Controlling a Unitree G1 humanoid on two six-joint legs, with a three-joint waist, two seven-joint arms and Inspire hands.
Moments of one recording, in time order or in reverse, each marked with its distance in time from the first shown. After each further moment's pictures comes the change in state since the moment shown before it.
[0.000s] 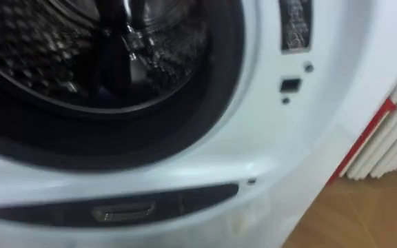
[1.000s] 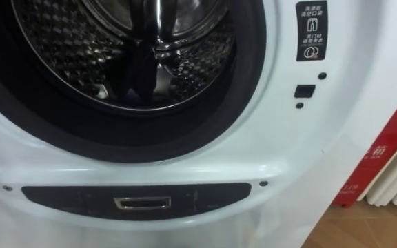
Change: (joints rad) left arm 0.046 -0.012 0.081 0.001 0.302 0.116 0.017; right arm 0.022 0.009 -0.017 -0.037 -0.064 0.017 -0.022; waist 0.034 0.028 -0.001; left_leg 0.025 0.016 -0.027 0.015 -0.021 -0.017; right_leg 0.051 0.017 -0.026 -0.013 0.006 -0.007
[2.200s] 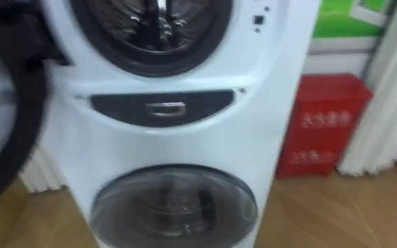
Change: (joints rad) left arm -0.167 0.006 -0.135 0.043 -0.119 -0.057 -0.069; right arm -0.020 -0.004 -0.055 -0.098 -0.084 -0.017 -0.030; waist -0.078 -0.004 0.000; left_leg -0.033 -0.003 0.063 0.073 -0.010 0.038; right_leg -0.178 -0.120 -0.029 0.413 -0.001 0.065
